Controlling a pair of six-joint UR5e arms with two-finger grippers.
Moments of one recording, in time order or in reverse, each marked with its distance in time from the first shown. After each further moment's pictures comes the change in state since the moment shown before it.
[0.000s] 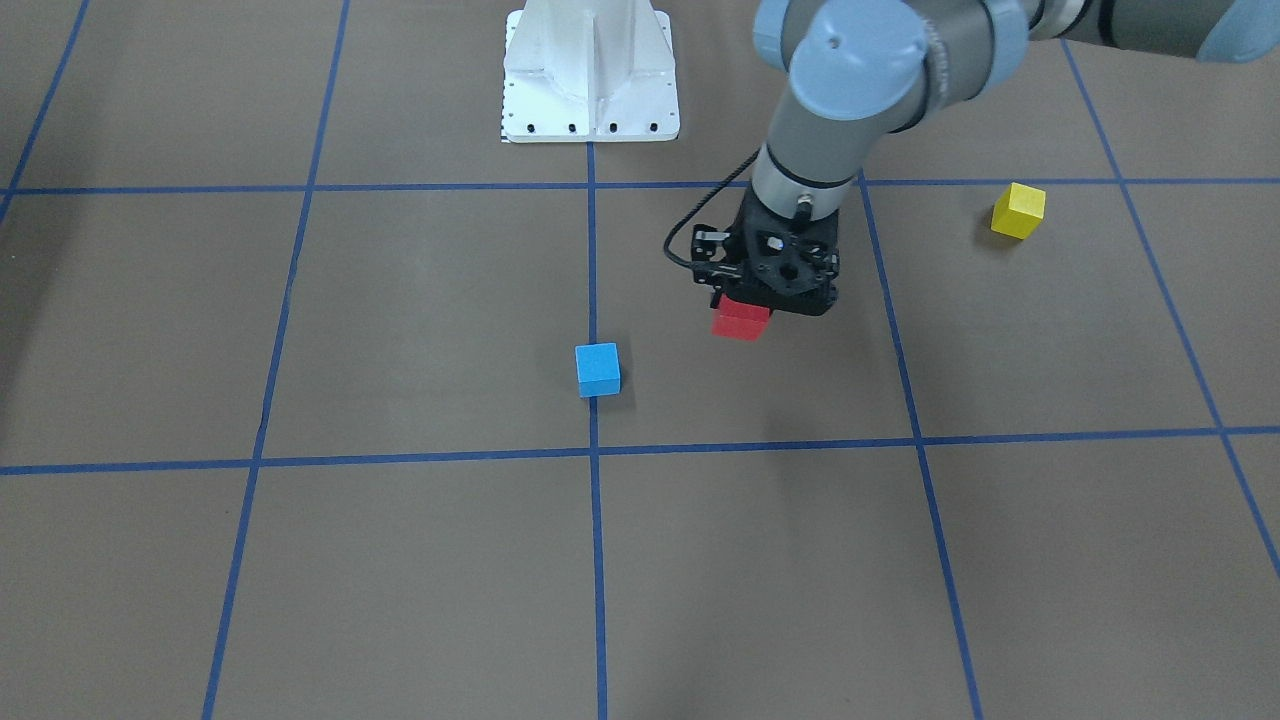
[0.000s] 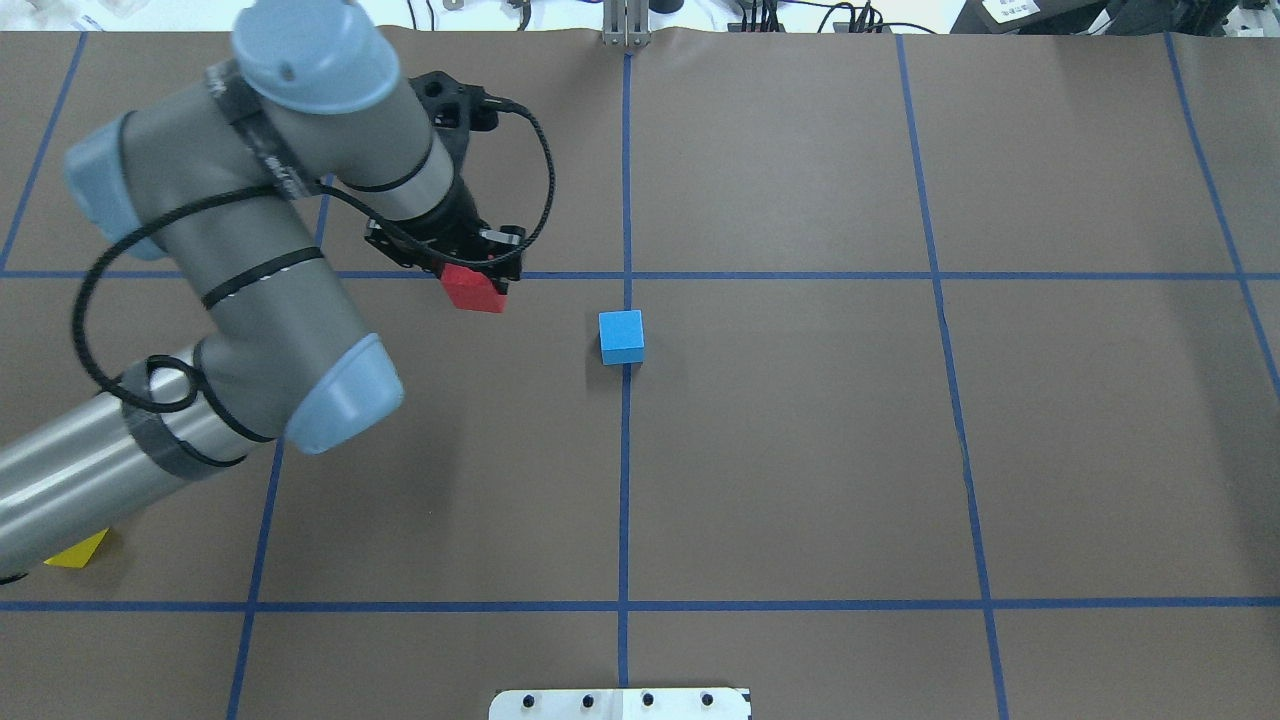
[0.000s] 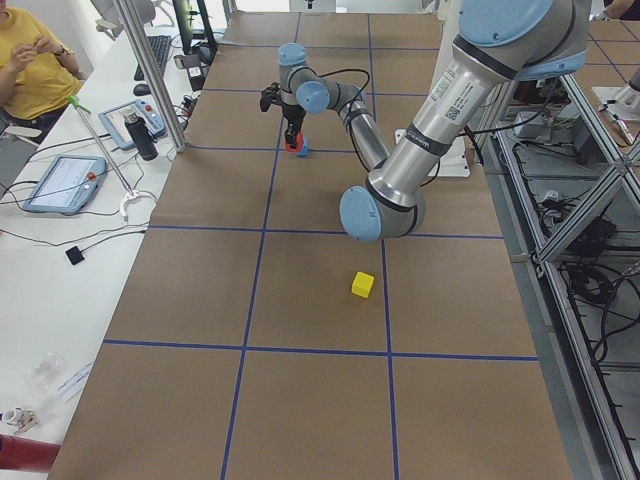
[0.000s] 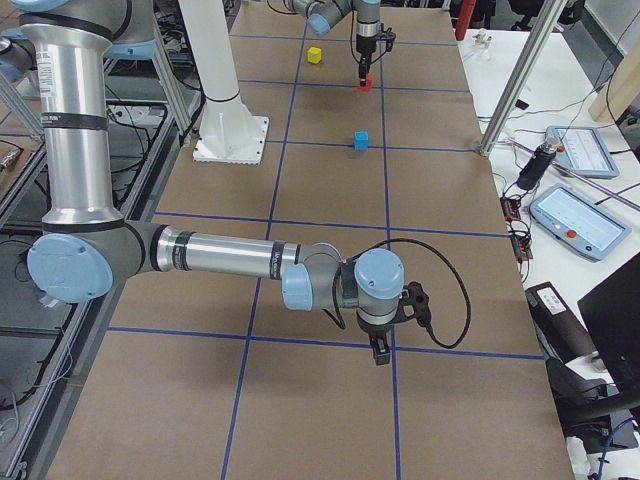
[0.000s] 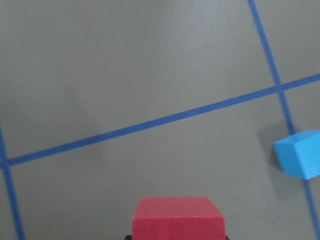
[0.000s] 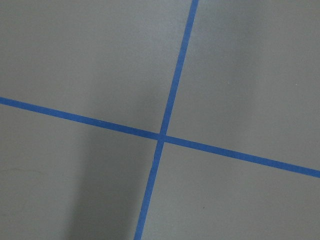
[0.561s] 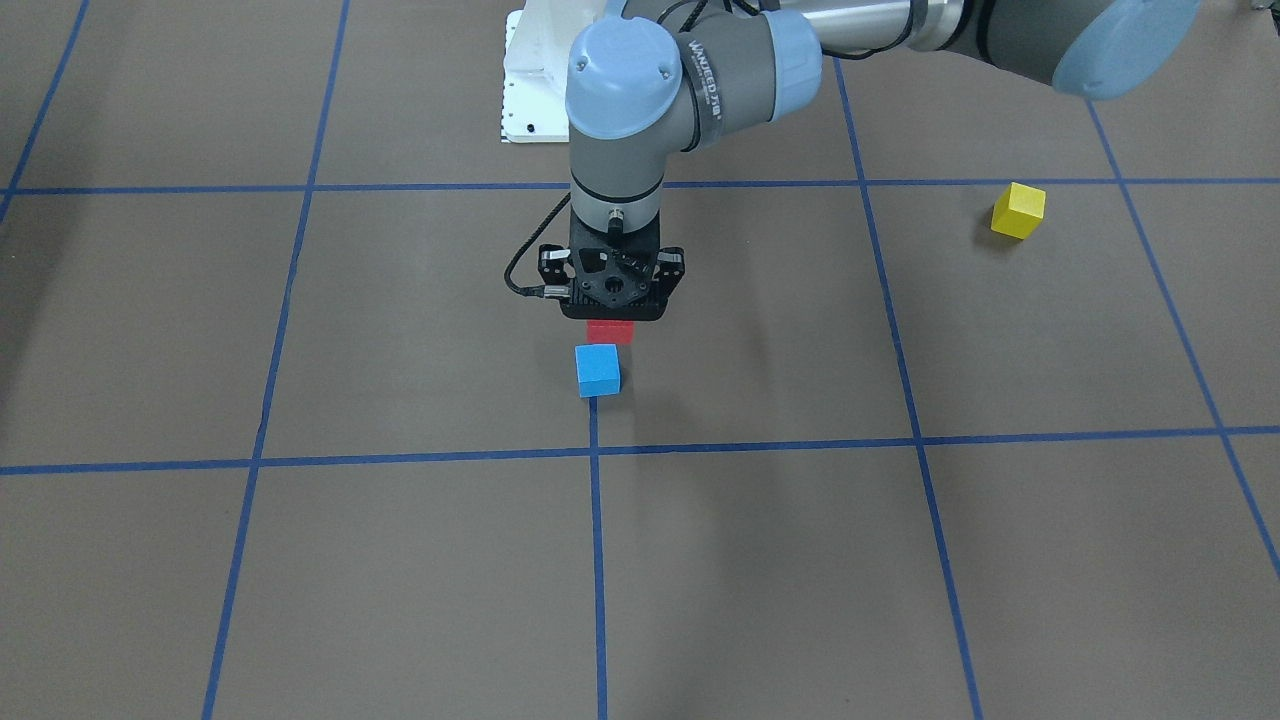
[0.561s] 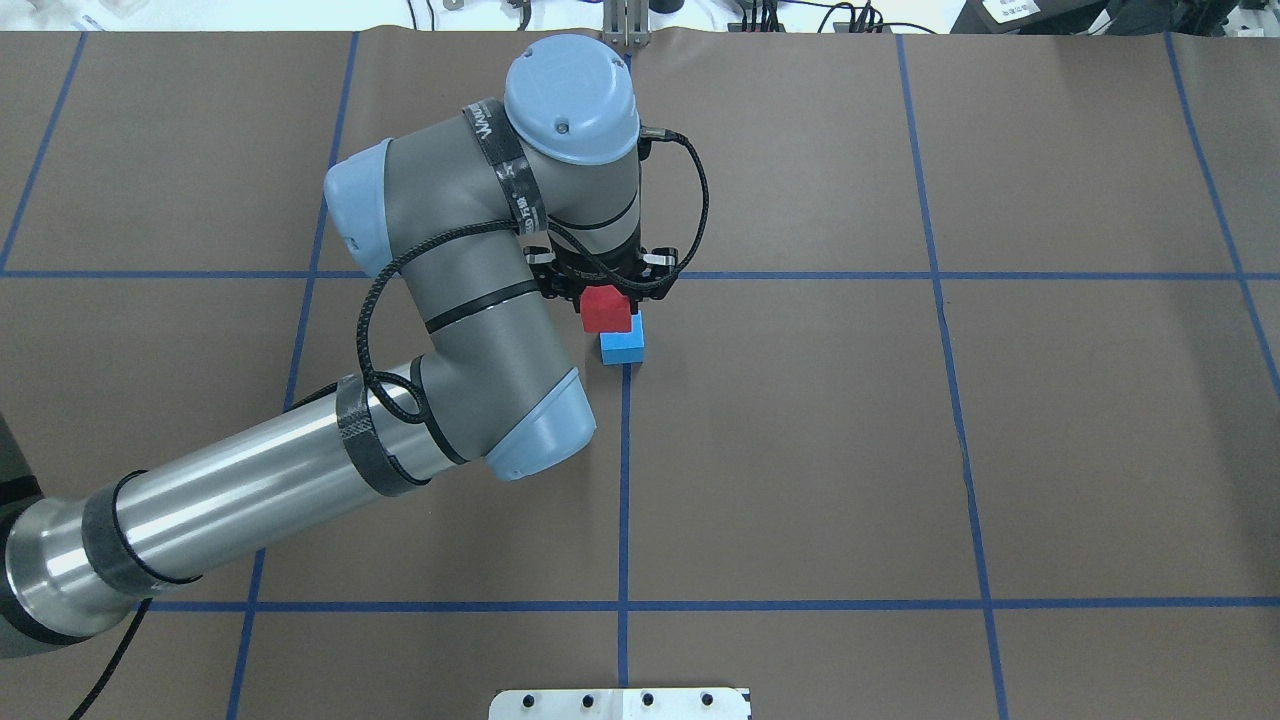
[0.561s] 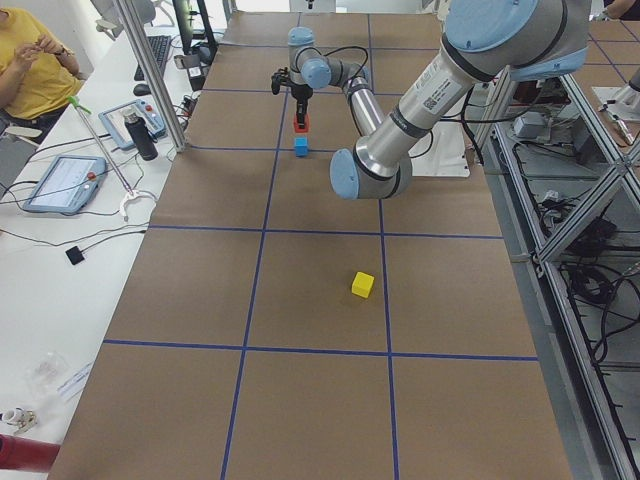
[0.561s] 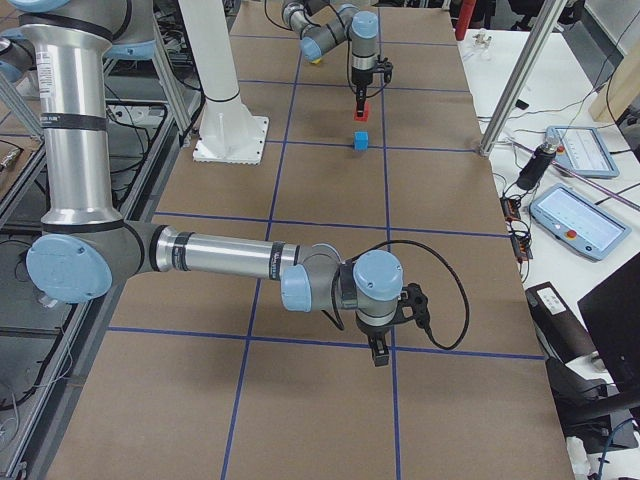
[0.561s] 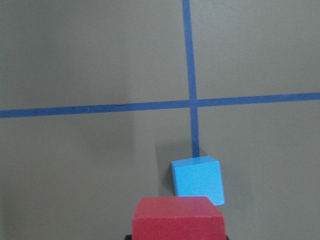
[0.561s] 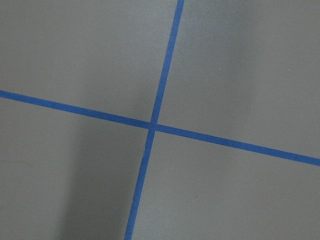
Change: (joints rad) left arm 0.110 -0.215 0.222 0.000 0.099 -0.183; right arm 0.000 -0.002 0.000 0.000 -0.001 0.000
